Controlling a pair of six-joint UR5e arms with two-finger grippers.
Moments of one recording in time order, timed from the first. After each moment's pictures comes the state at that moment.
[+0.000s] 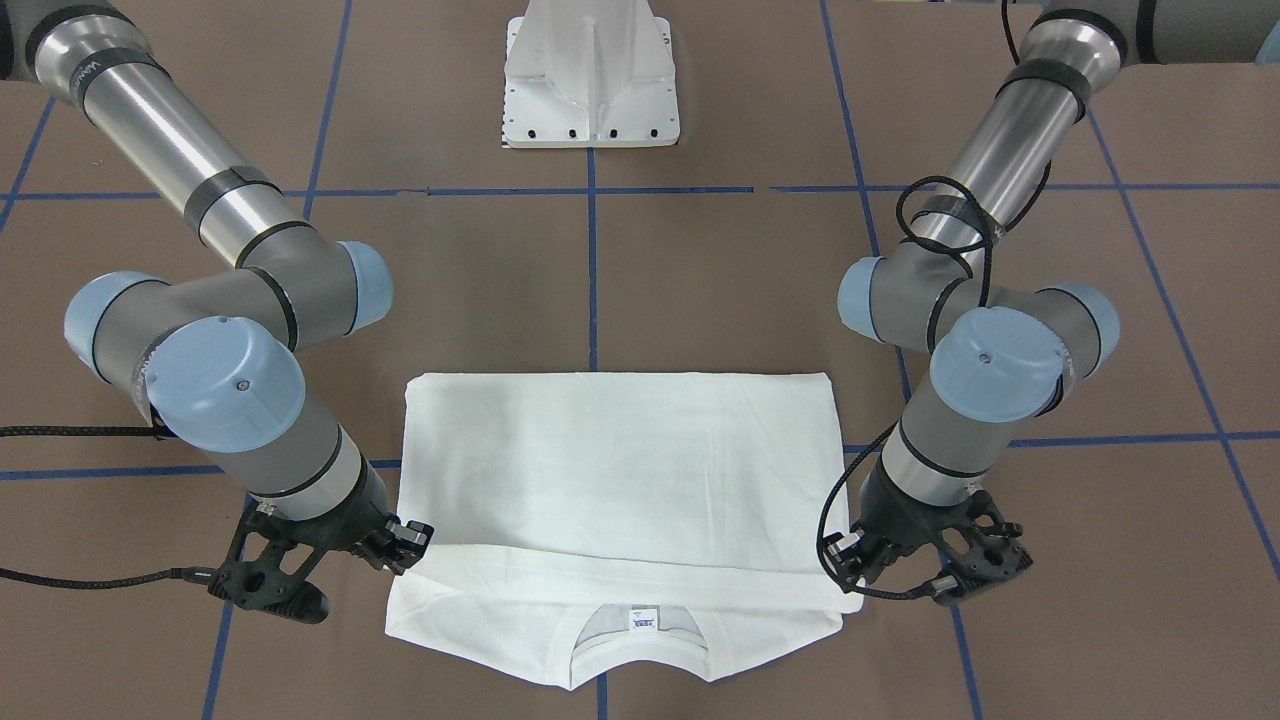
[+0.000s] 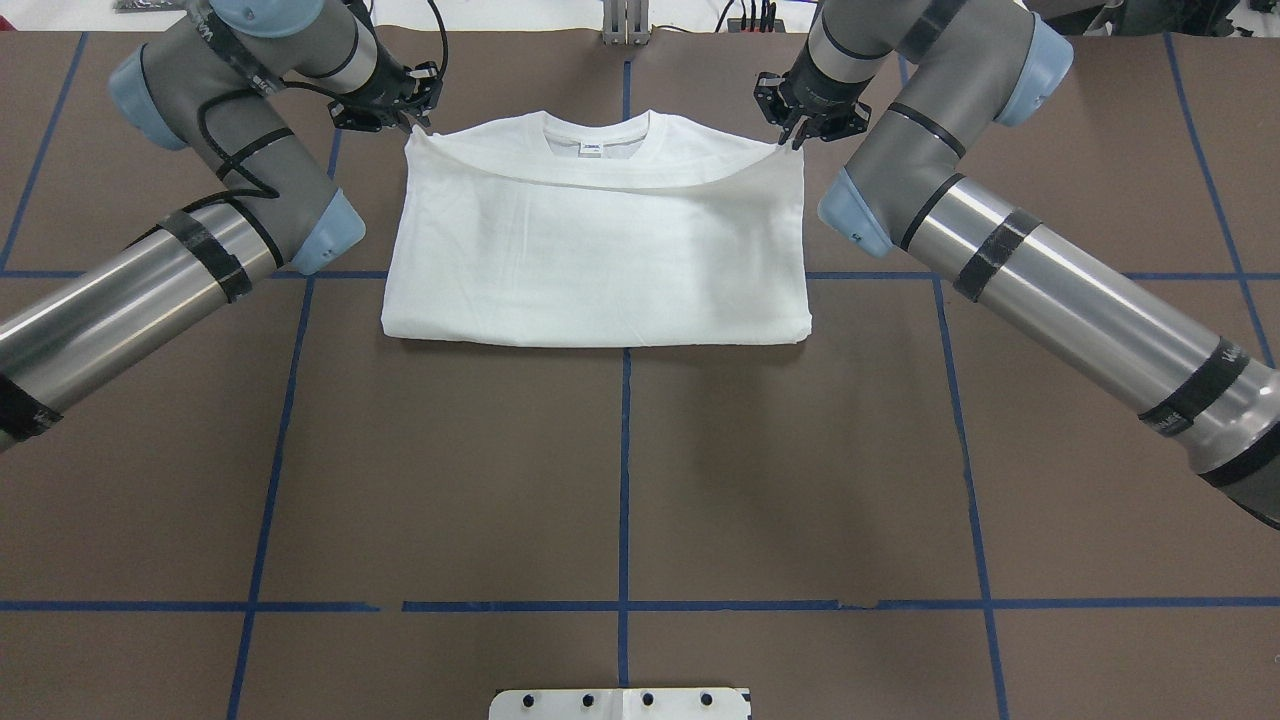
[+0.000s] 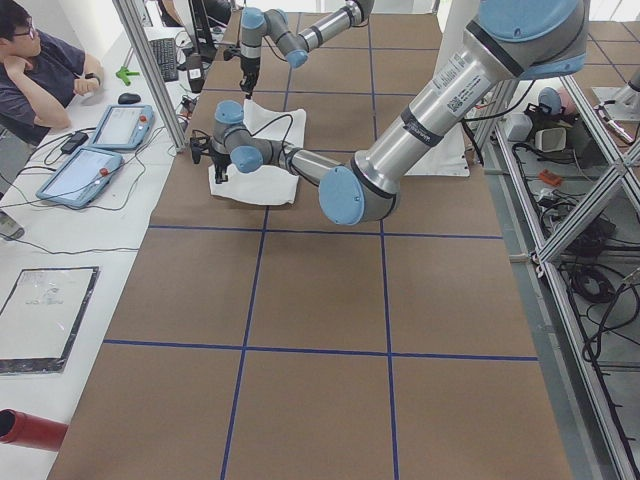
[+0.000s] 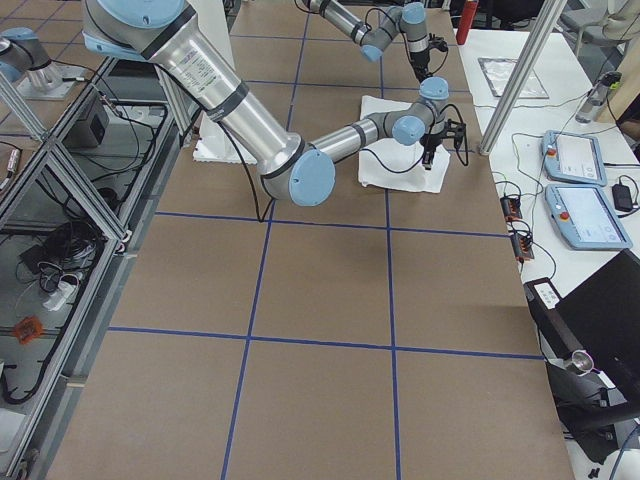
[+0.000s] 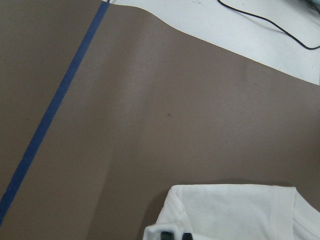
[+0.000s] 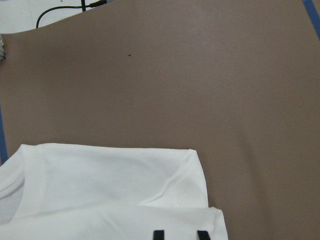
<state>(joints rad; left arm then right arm) -0.93 -2.39 -1.04 -2.18 -1.94 -1.31 0.91 -0.72 1.11 -1.21 2.04 1.23</state>
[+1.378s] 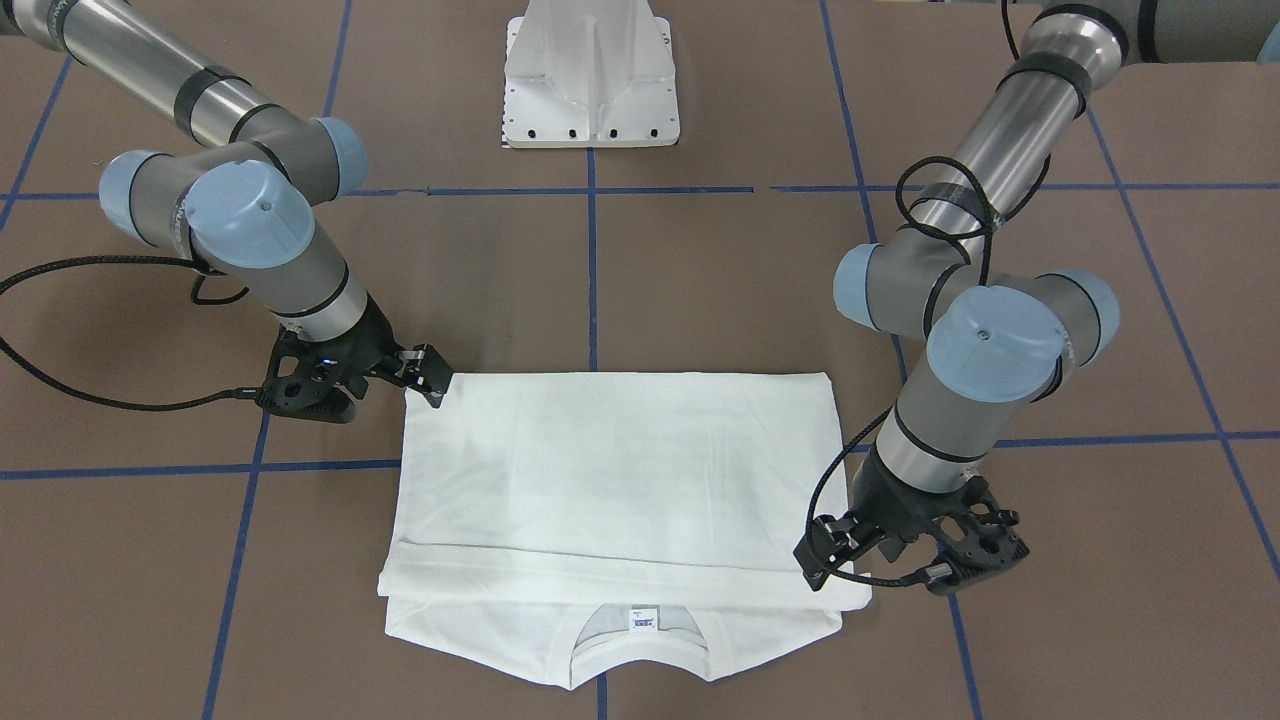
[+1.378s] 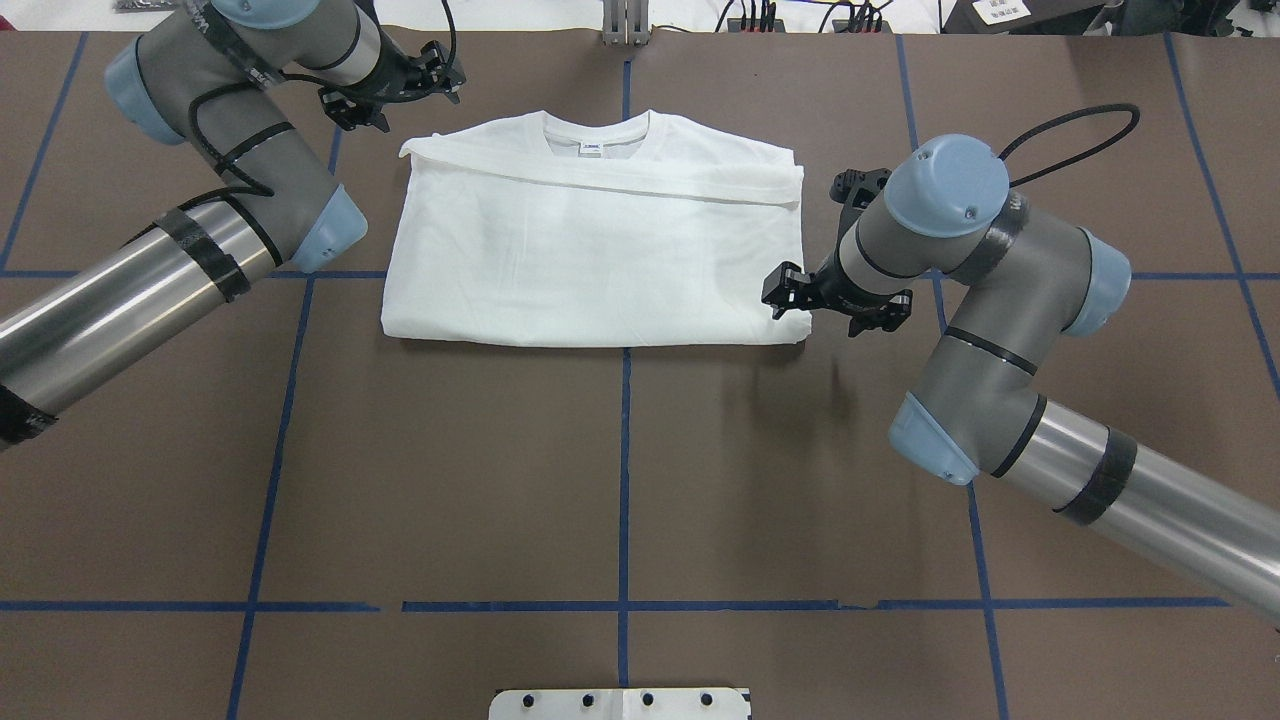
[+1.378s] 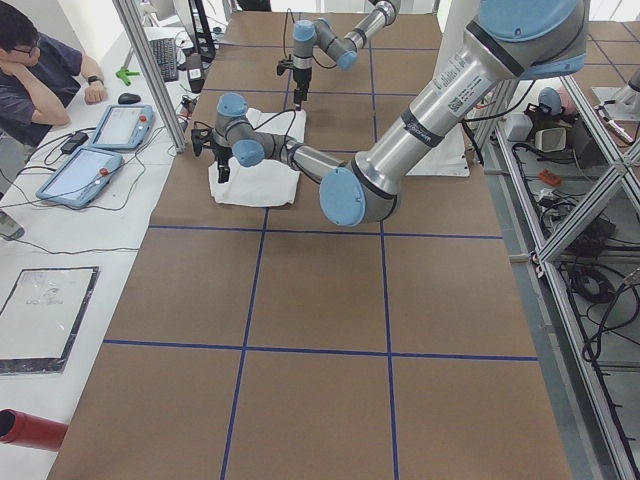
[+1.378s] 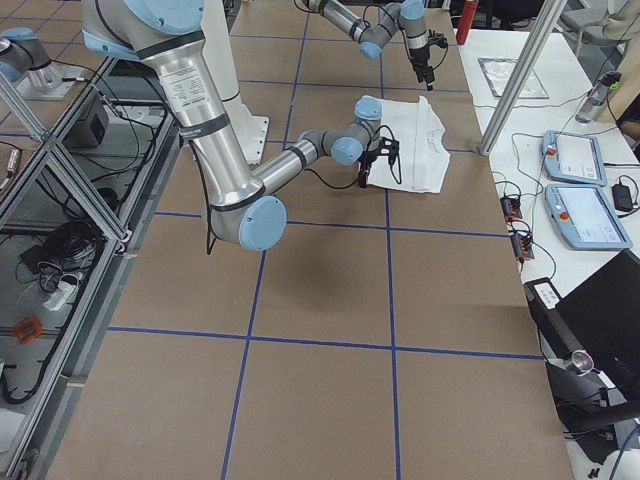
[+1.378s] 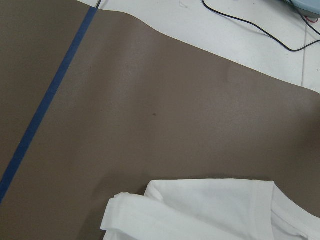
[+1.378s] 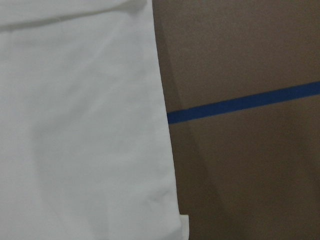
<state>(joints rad) -0.93 -2.38 -1.09 -2.16 -1.94 -1.31 0.69 -1.09 1.58 -1.29 2.01 1.29</state>
